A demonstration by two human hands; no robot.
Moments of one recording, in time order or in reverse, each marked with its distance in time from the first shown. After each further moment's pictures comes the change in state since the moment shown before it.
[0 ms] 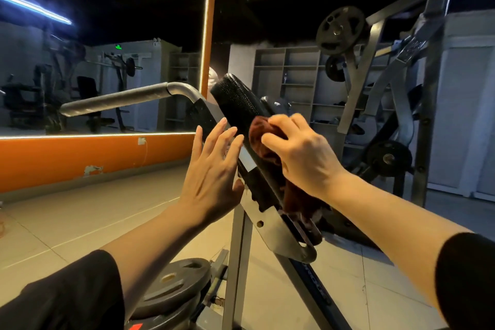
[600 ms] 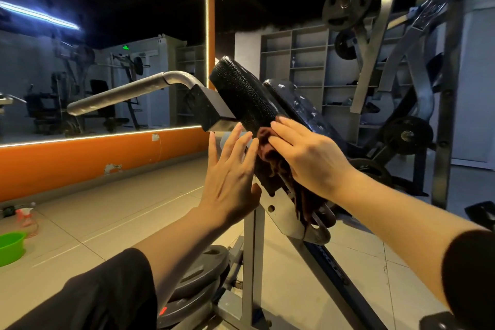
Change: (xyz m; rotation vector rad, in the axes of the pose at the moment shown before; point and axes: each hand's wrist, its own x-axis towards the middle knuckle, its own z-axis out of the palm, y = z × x) left_hand -0.020 0.027 0.025 0.051 -0.116 0.037; right_hand -0.040 -0.002 0.024 0.036 -0.068 -0.003
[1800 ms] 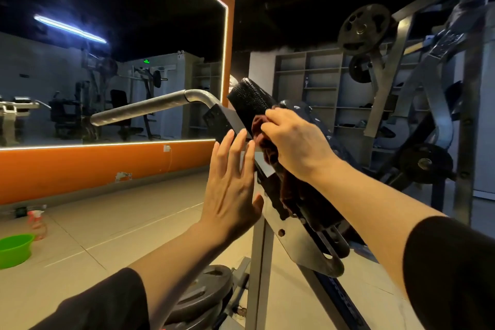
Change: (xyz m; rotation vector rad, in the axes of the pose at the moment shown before) left_hand 0.004 -0.021 -0.002 -0.003 0.133 -0.103; right_hand 0.081 -0.007 -0.006 0.069 -0.068 0.134
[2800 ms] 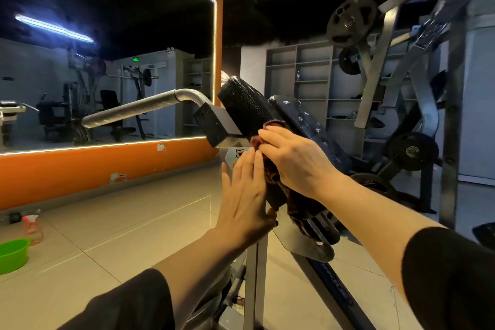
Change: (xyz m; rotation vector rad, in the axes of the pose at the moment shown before) left_hand -0.010 0.040 -0.007 -0.177 -0.336 -0.064; right_hand -0.043 0.013 0.013 -0.019 0.030 -0.143
